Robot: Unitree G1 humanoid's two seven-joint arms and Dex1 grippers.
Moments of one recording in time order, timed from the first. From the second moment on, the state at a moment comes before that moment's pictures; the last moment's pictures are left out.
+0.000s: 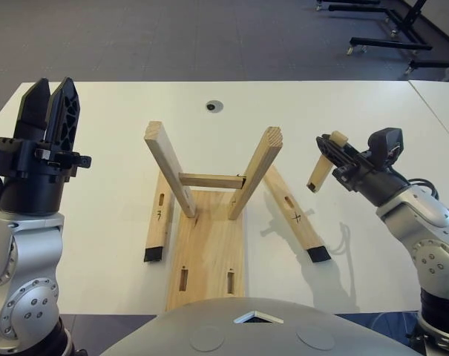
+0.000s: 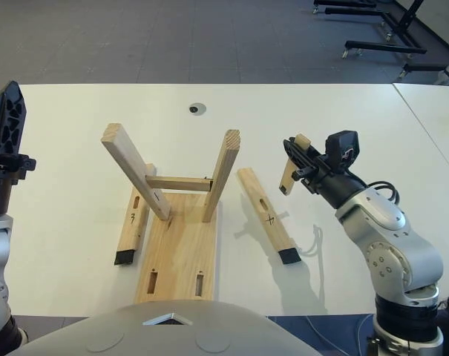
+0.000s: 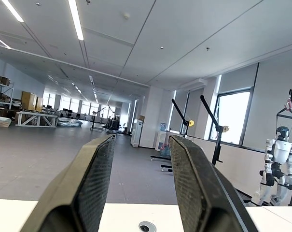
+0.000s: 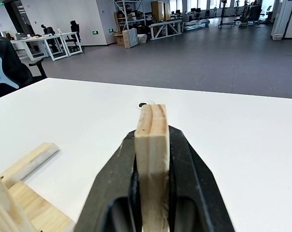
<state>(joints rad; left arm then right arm) 0.20 0.38 0.47 -0.93 -0.91 0.39 -0.04 0.11 -0.55 -0.25 -0.61 0.81 0.66 0.22</state>
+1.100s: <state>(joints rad) 0.01 0.42 0.40 -0.71 -0.82 0.34 -0.14 0.24 -0.32 -0.11 -0.56 0.55 0.45 0.24</state>
